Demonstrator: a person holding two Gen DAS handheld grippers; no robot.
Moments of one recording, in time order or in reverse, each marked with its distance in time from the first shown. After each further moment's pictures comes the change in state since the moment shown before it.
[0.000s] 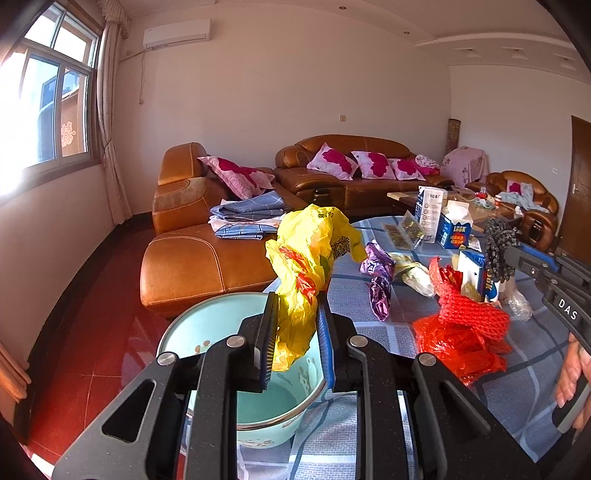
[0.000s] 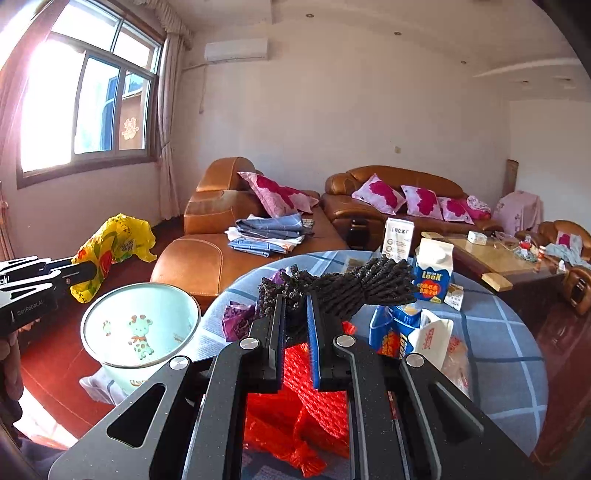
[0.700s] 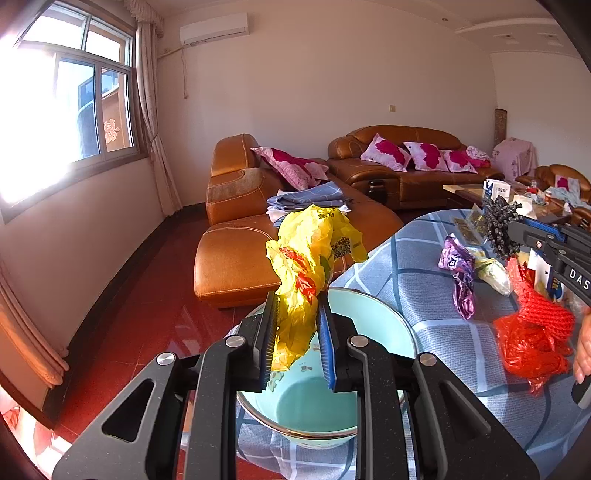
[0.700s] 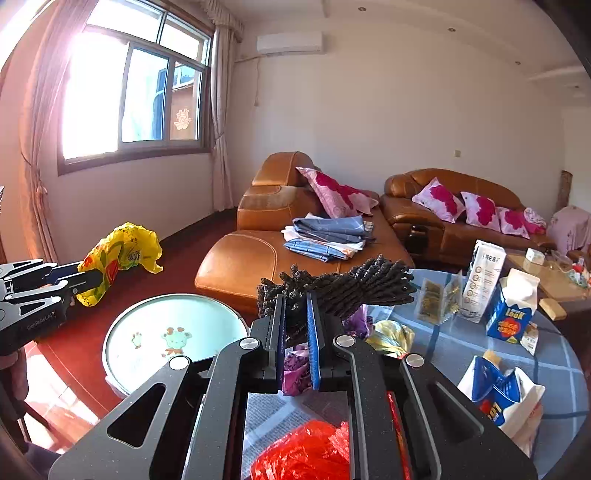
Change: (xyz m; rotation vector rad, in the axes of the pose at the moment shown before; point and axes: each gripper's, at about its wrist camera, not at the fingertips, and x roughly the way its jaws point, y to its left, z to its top) left arm 0.020 0.047 0.000 -0.014 0.042 0.216; right arm 0.081 0.037 0.027 -0.075 0.023 0.229
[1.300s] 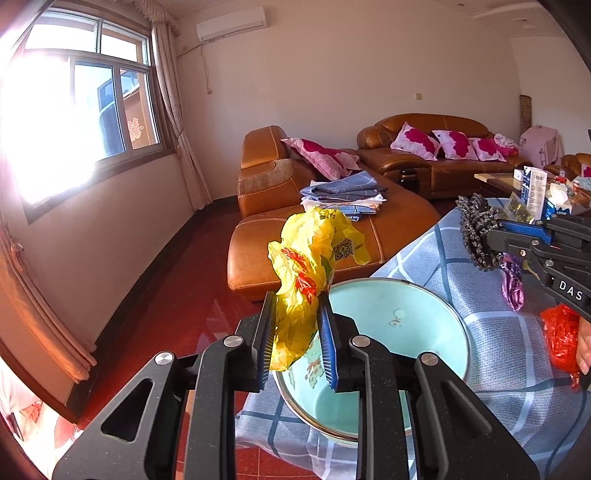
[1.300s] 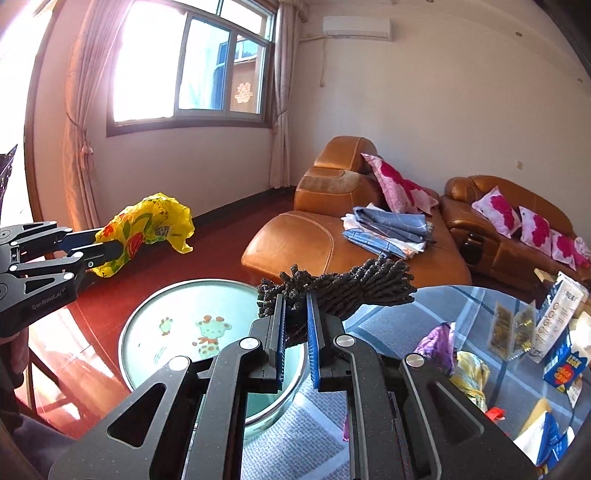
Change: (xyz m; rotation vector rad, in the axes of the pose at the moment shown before) left arm 0.012 0.022 -0.003 0.019 0.039 0.130; right arm 0.055 0.047 0.004 -0.148 0.078 0.213
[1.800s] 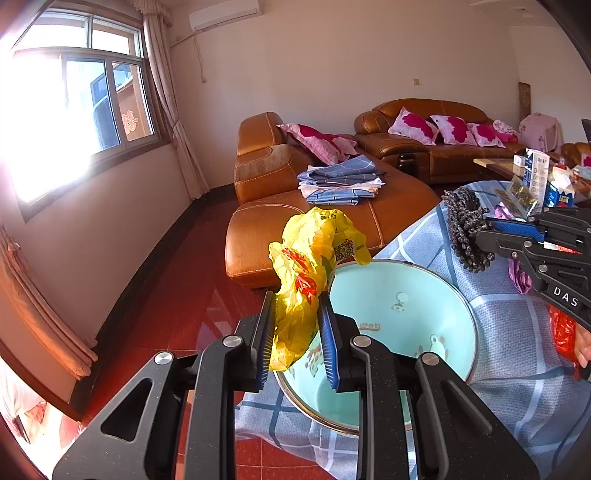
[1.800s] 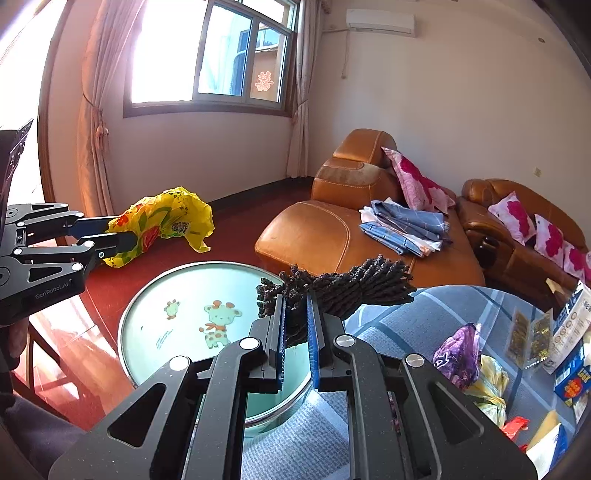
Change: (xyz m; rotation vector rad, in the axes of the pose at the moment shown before) left arm 0.010 -0.001 -0.001 0.022 0.054 -0.005; right arm 0.015 0.008 -0.004 -0.057 0.040 0.046
